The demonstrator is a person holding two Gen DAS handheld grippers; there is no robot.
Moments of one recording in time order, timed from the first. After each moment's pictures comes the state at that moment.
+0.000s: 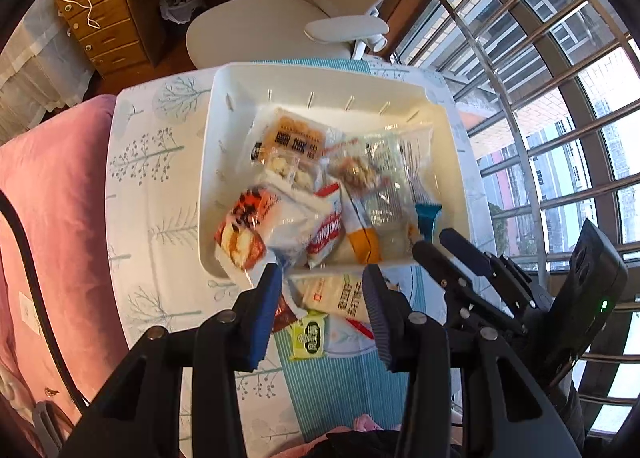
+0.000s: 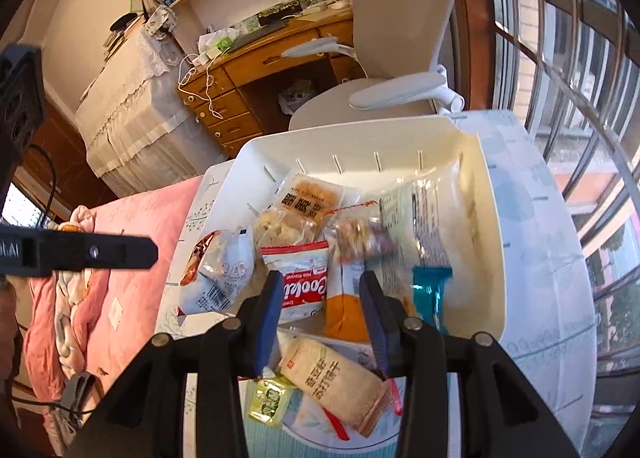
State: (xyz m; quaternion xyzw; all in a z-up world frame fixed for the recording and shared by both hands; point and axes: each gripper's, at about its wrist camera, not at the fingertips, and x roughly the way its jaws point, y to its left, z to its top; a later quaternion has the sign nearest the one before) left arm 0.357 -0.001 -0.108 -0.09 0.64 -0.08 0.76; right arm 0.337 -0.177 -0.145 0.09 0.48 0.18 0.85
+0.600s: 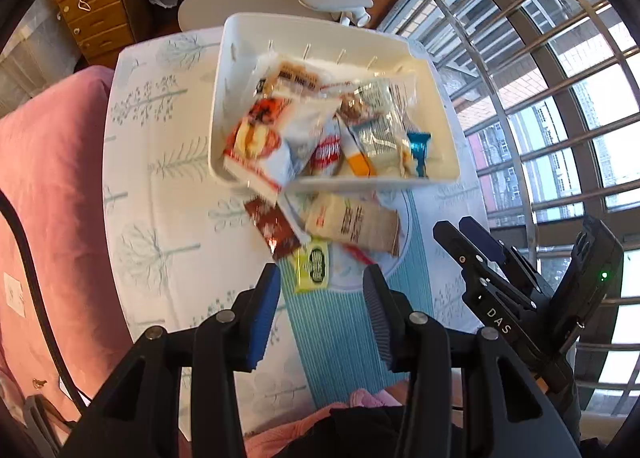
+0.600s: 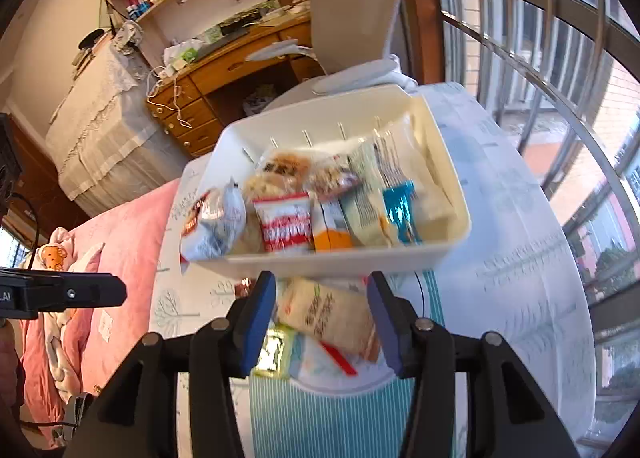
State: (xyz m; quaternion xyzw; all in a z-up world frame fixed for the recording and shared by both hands) left arm 0.271 0.029 -0.116 -0.10 0.65 -0.12 0.74; right arm 0.250 -0.179 -0.142 0.10 0.48 0.09 0.87
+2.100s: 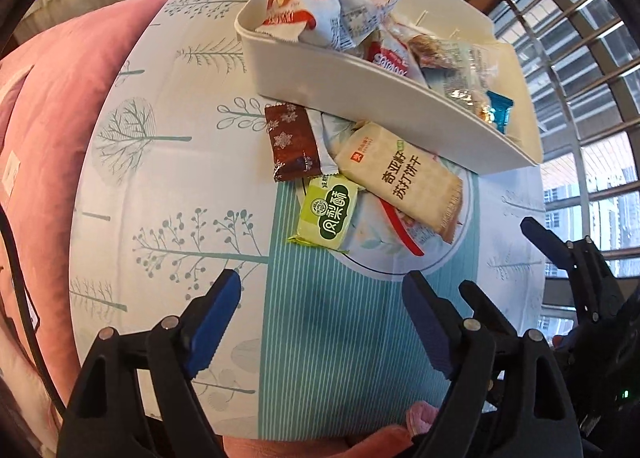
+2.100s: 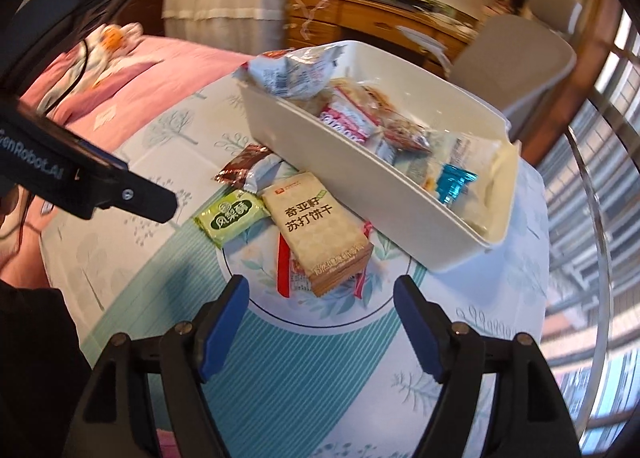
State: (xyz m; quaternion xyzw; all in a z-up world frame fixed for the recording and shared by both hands) left arm 0.207 -0.024 -0.221 -0.16 0.64 0.04 0.75; right arm 0.209 -0.178 -0.201 -0.24 0.42 0.31 0.82
